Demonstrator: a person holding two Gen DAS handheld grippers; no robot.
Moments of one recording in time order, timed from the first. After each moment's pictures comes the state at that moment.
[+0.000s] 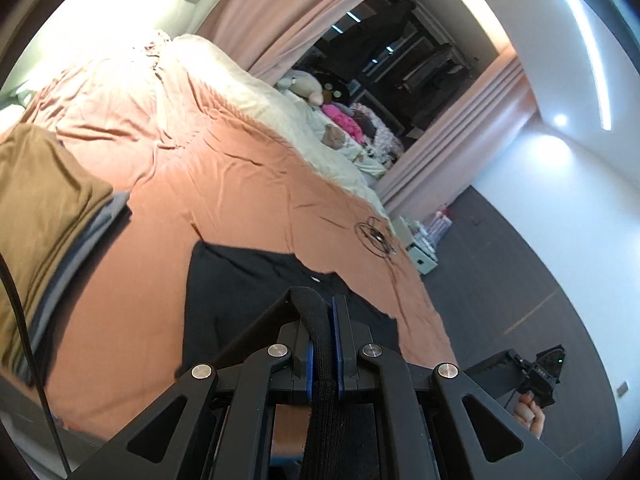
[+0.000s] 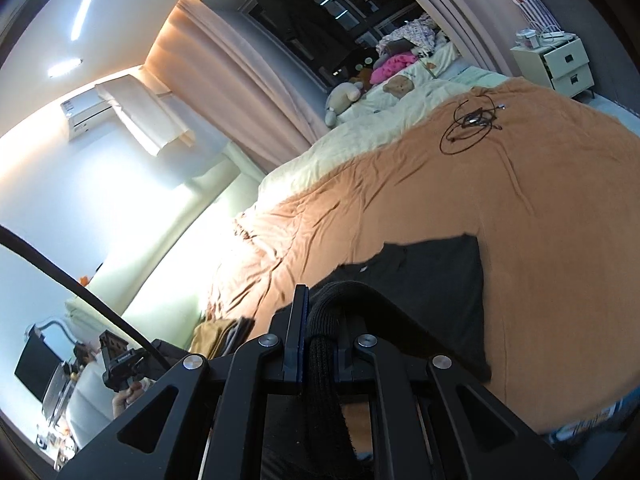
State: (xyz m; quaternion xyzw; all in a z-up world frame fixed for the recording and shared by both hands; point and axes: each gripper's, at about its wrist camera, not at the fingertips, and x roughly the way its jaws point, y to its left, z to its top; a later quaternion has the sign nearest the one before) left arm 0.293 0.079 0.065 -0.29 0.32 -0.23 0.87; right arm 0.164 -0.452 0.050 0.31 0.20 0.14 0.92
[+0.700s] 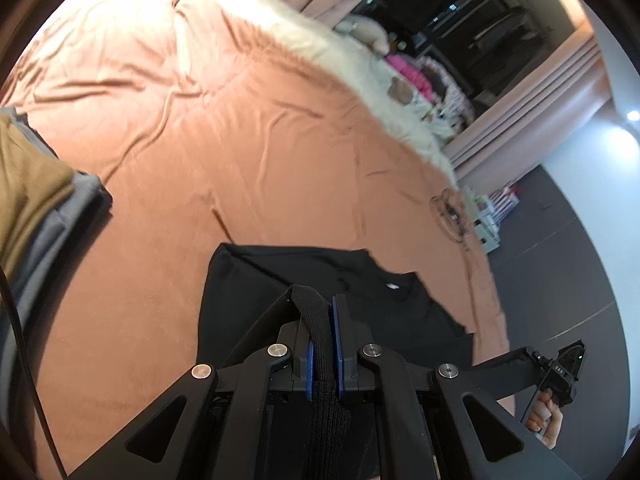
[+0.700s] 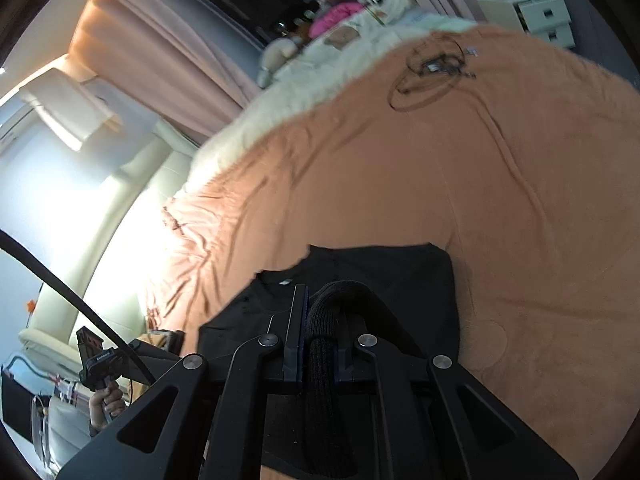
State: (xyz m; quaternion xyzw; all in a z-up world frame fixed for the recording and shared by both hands) left arm 0.469 0.036 -0.032 -0.27 0.44 -0.16 0.84; right arm 0.372 -0.458 -0.001 0.33 0.32 0.08 0.89
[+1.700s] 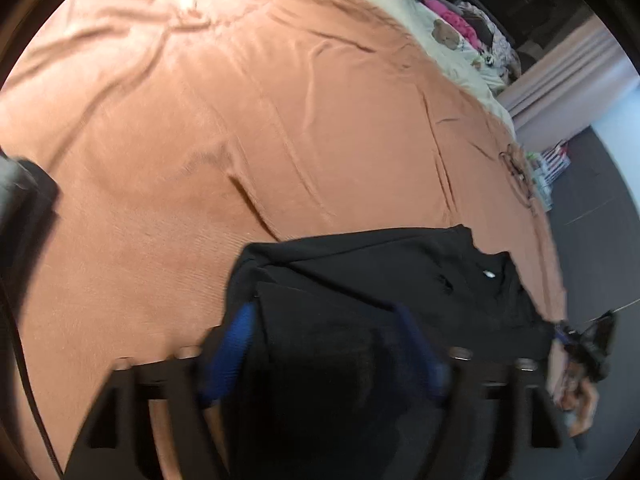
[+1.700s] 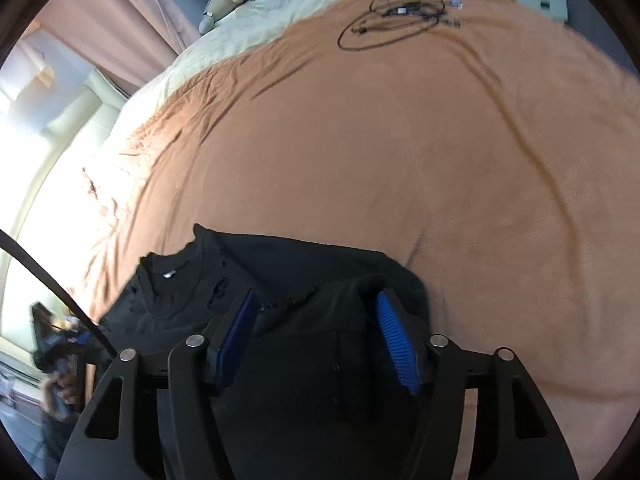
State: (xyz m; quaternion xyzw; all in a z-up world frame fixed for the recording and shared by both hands) left arm 0.545 0.016 -0.122 -0.19 0.52 -0.12 0.82; right arm 0.489 -0.424 -0.038 0.24 0.41 -0.01 0.88
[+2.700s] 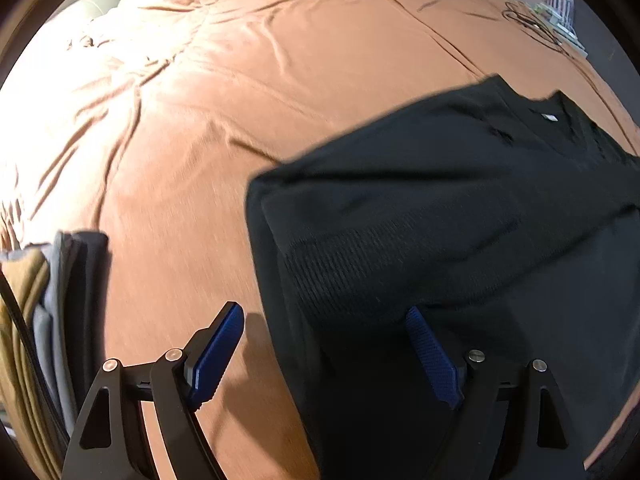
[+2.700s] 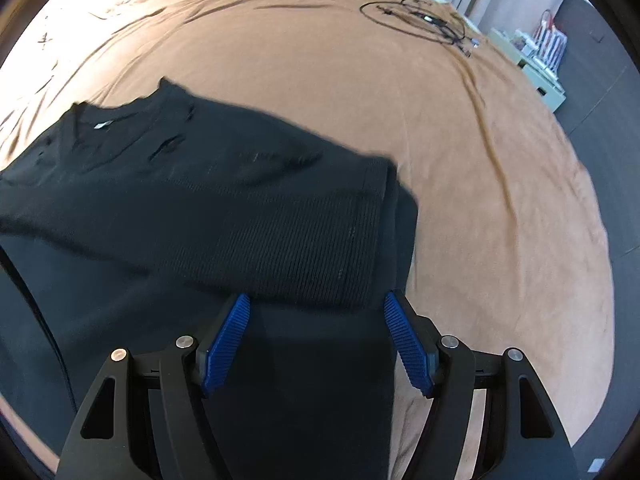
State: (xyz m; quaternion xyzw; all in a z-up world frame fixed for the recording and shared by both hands) left arm 0.531 -0.032 -0.153 0.10 0.56 -0.09 0.82; right arm 0.493 -0.323 -0.045 -0.01 0.51 -0.12 0.85
